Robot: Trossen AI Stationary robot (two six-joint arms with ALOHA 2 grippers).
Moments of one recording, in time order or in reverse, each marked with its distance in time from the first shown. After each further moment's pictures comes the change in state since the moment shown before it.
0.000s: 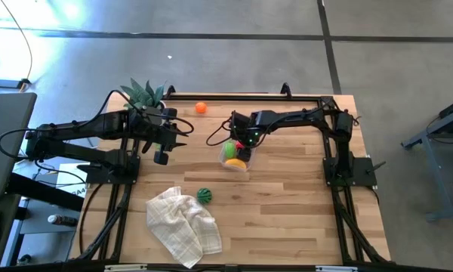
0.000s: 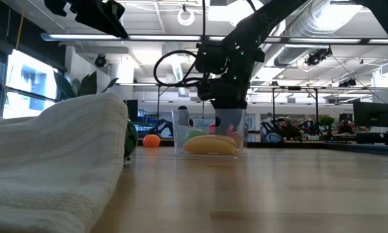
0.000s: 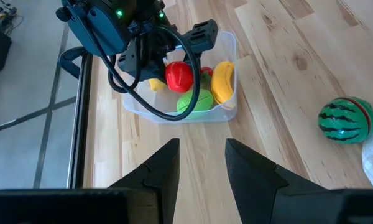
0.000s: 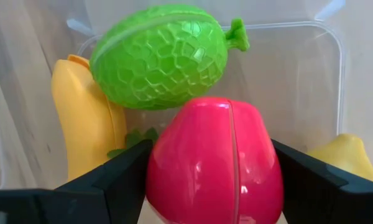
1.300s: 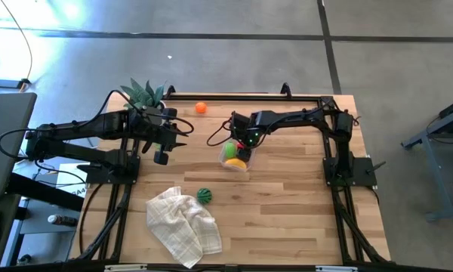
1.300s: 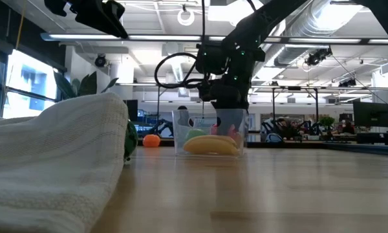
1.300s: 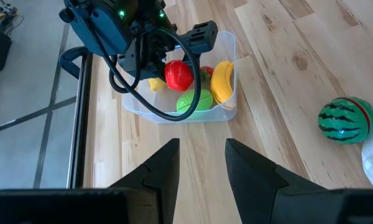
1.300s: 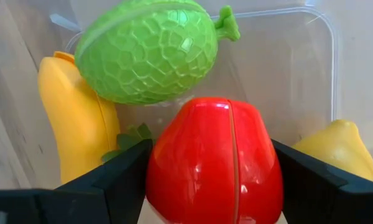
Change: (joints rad) left arm 0.000 0.000 0.000 0.000 0.000 0.000; right arm 0.000 0.000 0.000 -0.021 0.027 0.037
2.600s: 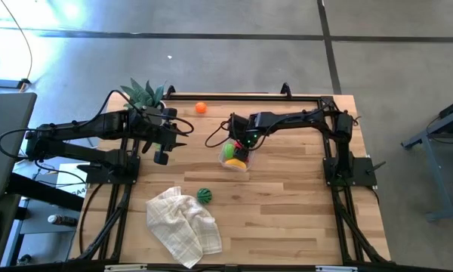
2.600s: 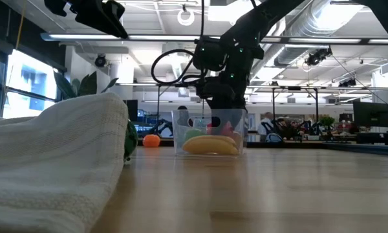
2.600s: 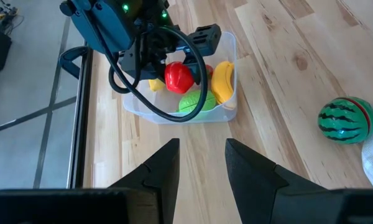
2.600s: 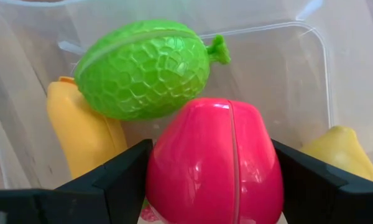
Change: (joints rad) left arm 0.000 0.000 0.000 0.000 0.000 0.000; right arm 0.026 0.000 0.013 0.021 0.038 0.073
